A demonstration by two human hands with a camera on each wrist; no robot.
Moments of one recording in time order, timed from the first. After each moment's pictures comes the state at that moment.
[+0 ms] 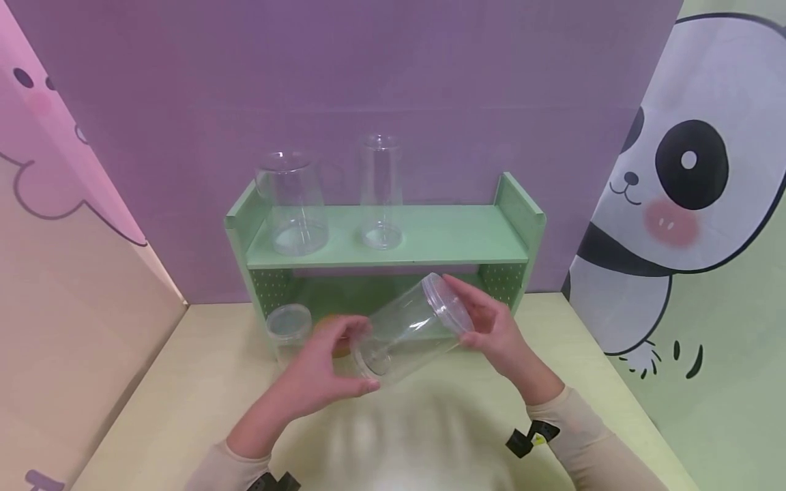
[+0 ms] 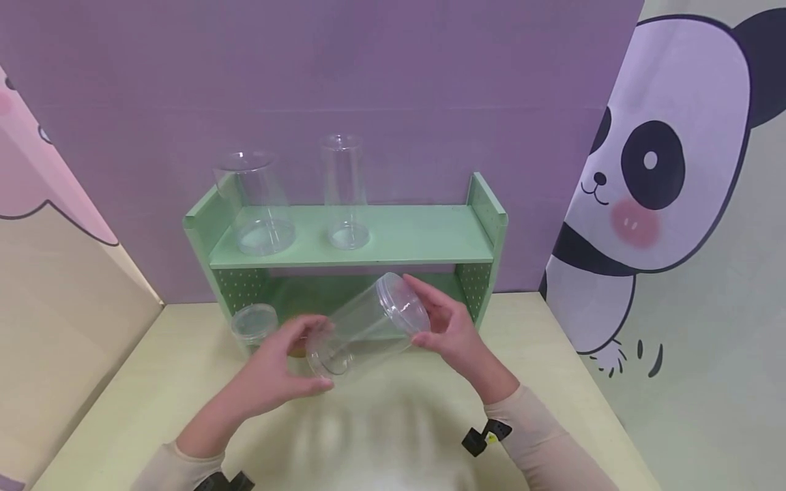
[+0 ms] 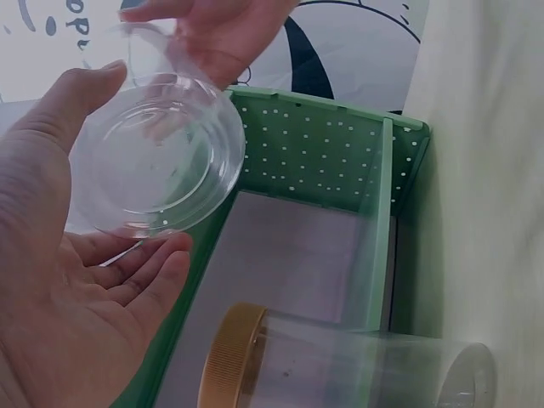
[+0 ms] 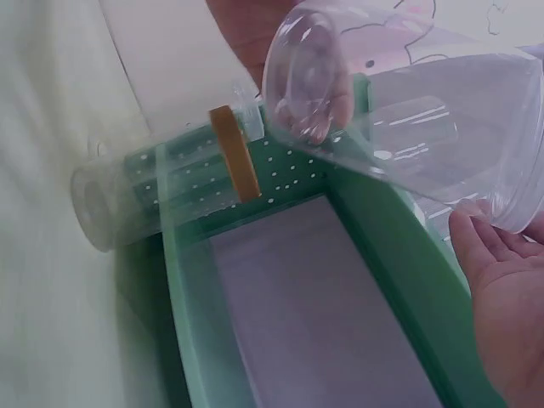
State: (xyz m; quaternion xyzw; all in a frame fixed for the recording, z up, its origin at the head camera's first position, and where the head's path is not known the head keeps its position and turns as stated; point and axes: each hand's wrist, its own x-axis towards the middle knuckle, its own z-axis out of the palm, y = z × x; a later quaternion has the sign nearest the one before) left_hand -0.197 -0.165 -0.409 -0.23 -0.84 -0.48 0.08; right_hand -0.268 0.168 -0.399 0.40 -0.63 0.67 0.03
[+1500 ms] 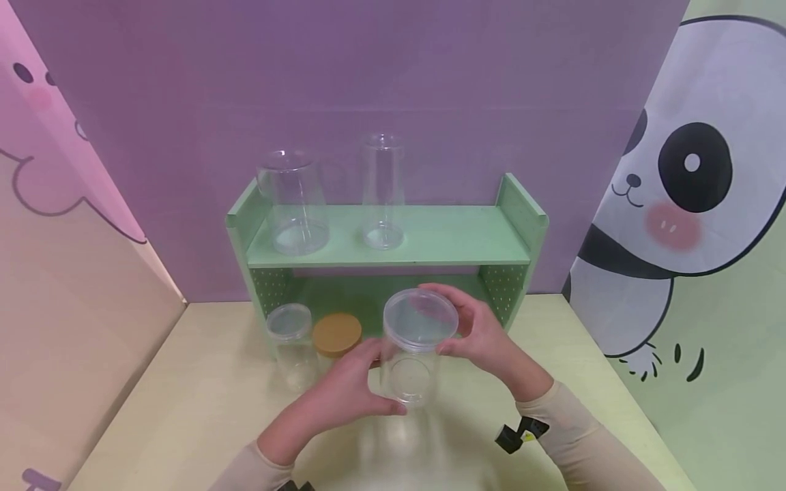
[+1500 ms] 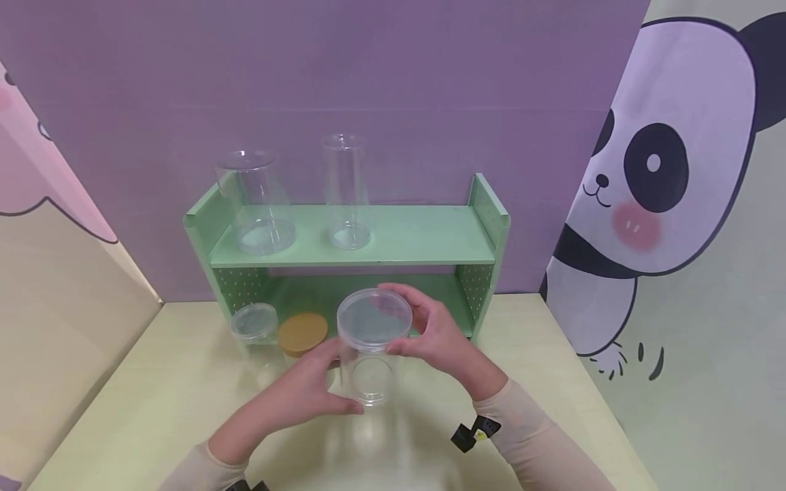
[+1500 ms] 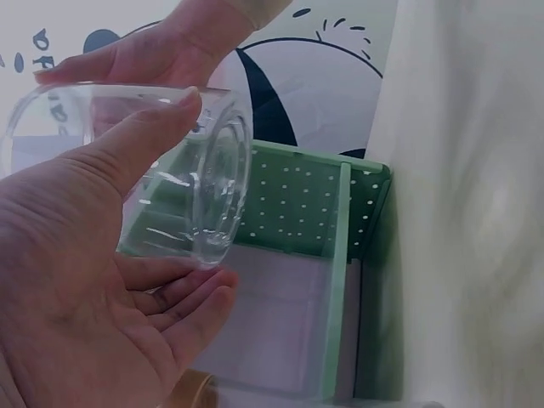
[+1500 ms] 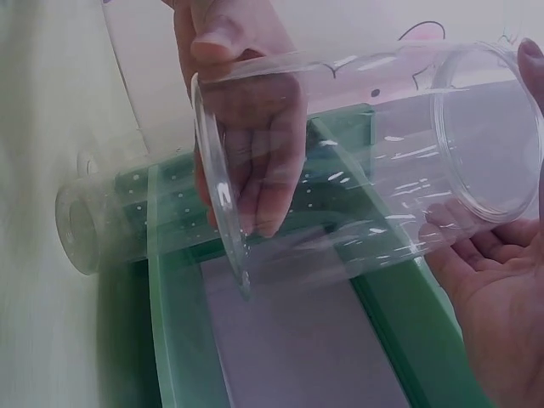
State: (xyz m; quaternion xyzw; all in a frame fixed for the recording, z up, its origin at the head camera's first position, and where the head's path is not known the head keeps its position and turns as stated) left_hand -0.199 -0.127 -0.432 -0.25 -0.85 -0.47 -0.01; right_hand -0.263 0.144 -0.380 0.44 -0.66 0.61 0.01
